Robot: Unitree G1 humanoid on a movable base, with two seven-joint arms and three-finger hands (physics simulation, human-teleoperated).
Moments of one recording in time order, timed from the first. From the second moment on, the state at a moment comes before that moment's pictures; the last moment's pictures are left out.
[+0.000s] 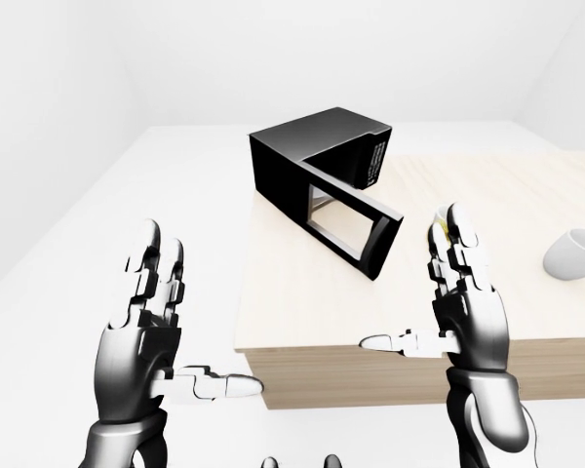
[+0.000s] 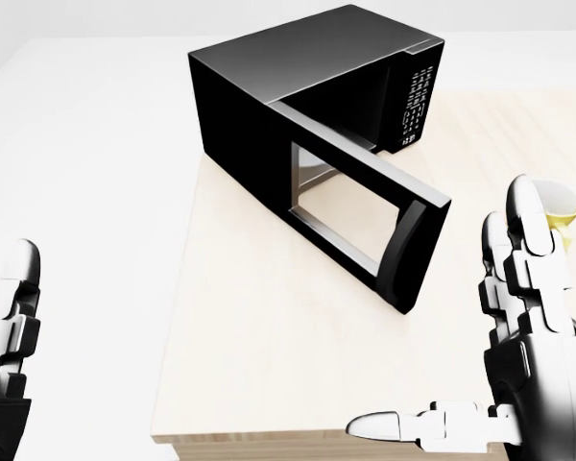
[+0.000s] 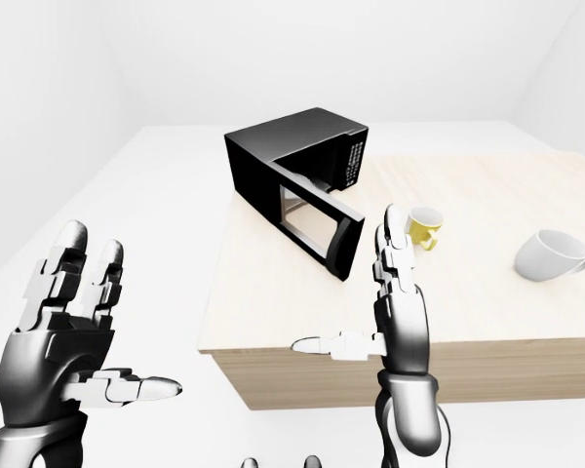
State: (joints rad) left arm 0.43 -0.04 0.07 -0.90 -0.10 0.09 -0.20; right arm 0.29 0.01 0.02 -0.76 -0.11 0.09 0.03
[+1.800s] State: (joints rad) left arm 0.44 -0.03 0.04 -0.91 -0.07 0.09 -0.18; right arm 0.28 0.00 0.04 -0.74 -0.13 0.09 0.00
